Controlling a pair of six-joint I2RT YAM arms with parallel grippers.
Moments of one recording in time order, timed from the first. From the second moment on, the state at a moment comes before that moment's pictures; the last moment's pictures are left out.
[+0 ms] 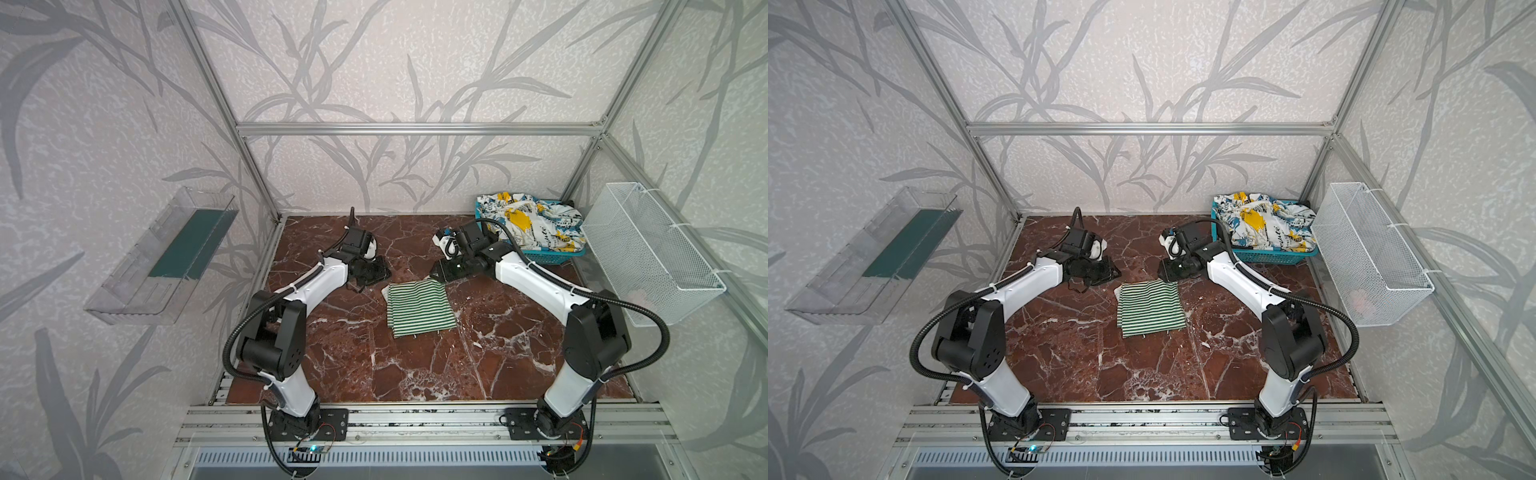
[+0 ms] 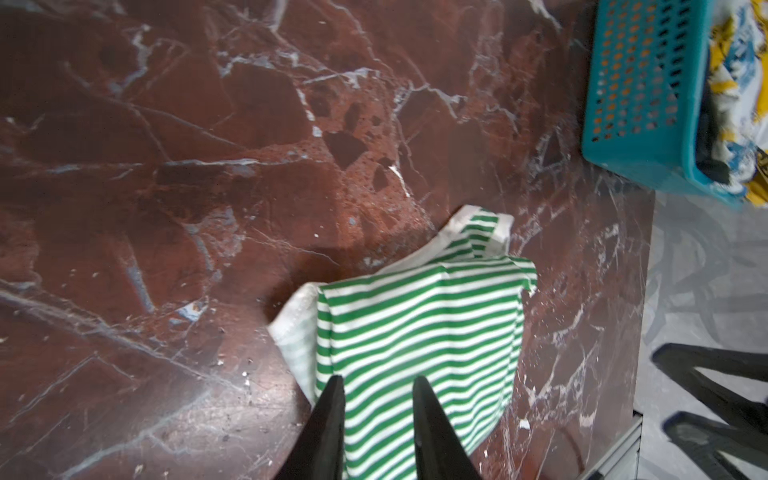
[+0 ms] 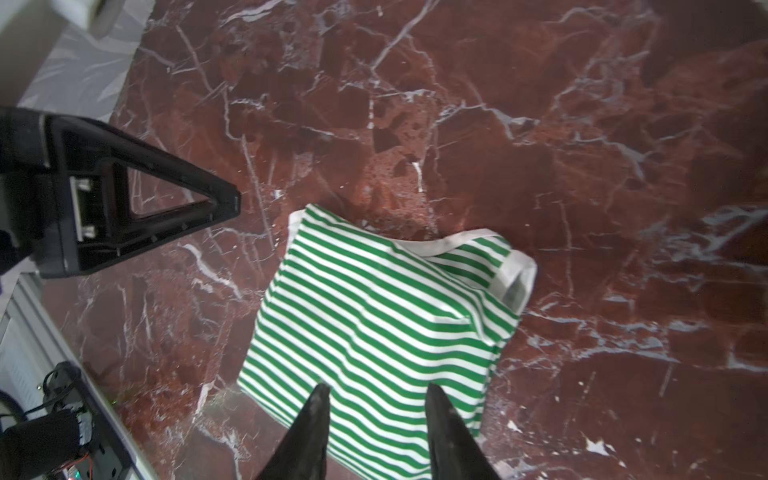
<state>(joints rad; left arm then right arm) -0.34 1.68 1.22 -0.51 0.35 -0.52 0.53 1.75 1.40 -0.61 -0.31 0.20</state>
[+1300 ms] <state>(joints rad) -0.47 1.68 0.92 -0.32 0.24 -0.64 0.55 1.54 1.39 -0.75 -0.16 0.26</state>
